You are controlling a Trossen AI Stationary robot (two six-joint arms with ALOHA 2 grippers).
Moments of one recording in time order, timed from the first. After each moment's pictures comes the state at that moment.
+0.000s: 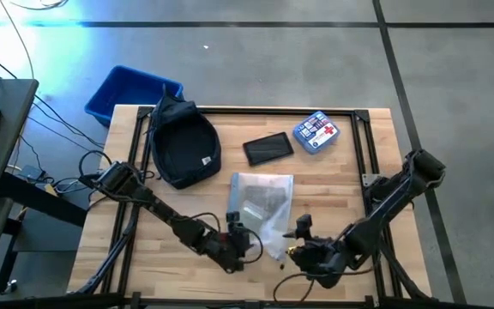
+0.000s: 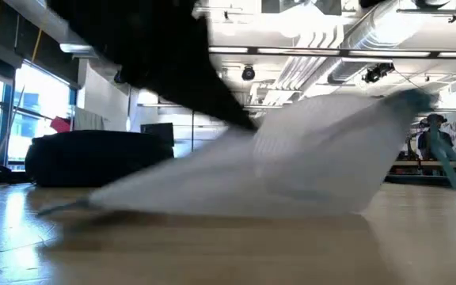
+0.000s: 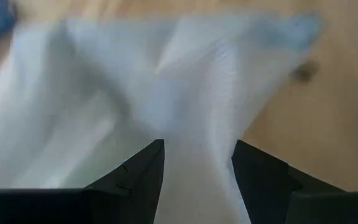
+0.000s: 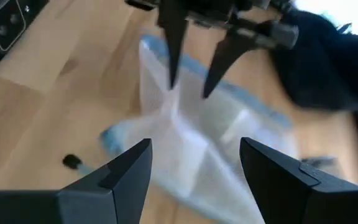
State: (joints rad) left arm -0.55 1.97 1.17 -0.07 -0.62 -0.34; right arm 0.78 1.66 1.17 -0.55 0.65 0.20
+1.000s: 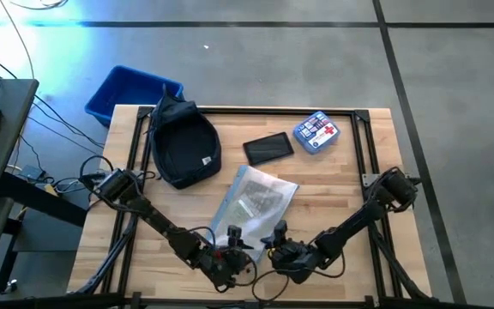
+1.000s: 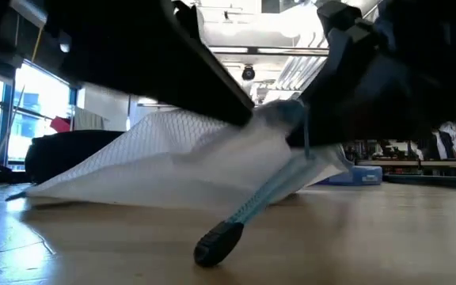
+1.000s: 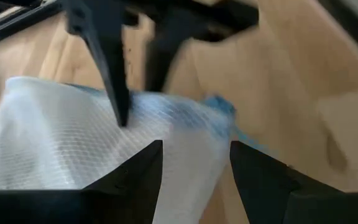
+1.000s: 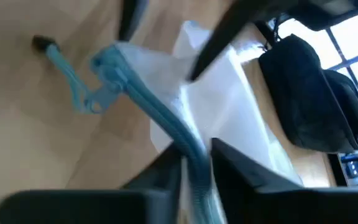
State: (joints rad) left arm -0.65 2.02 1.22 0.03 -0.63 -0.08; right arm 0.69 1.97 1.03 0.15 0.80 -0.20
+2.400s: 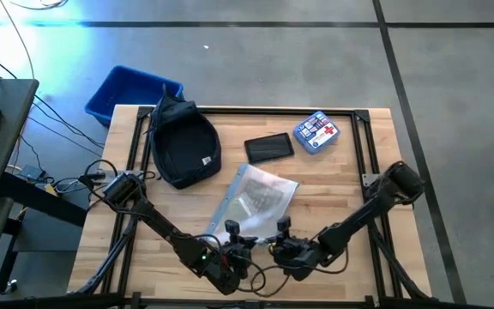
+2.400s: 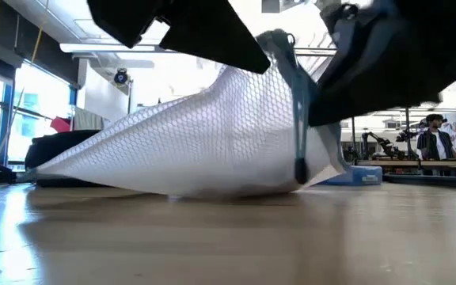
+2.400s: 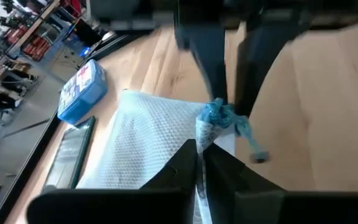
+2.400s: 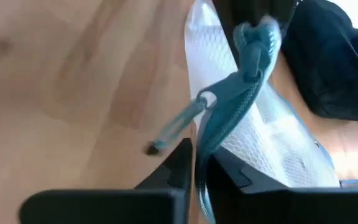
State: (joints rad) left arm -0.65 2.07 1.40 -0.19 -1.01 -0.14; right arm 0.70 1.86 1.07 -0.12 0.69 0.03
